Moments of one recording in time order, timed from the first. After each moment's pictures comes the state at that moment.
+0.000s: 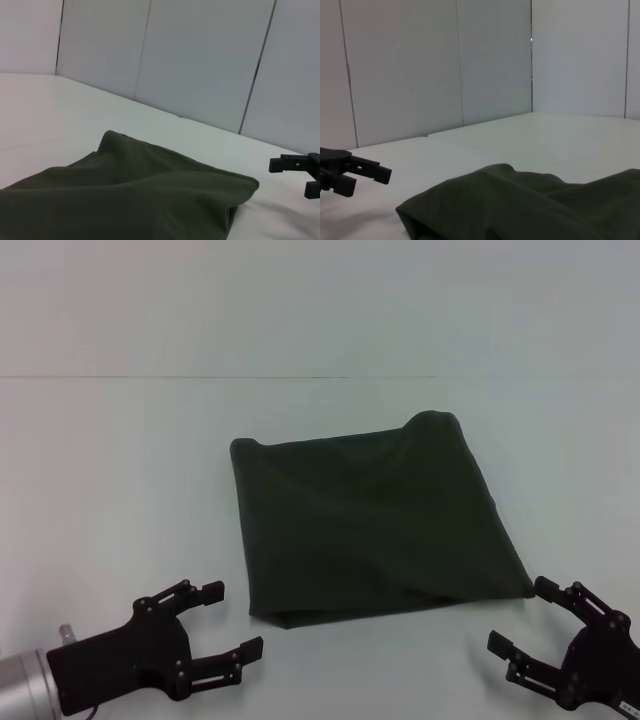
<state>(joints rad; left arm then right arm) -0.32 -2.15 0.62 0.50 1.95 1.52 -1.00 0.23 2.09 -0.60 -0.22 -1.70 -1.49 0.56</state>
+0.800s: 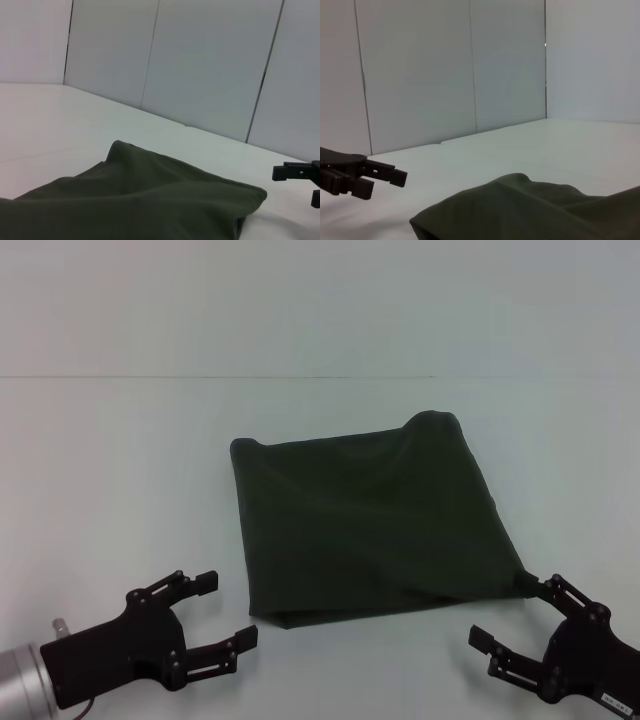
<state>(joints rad) -0.31 -2.15 0.60 0.50 1.93 1.52 -0.99 0.26 2.10 -0.61 -0.19 -1.70 -1.49 0.56</state>
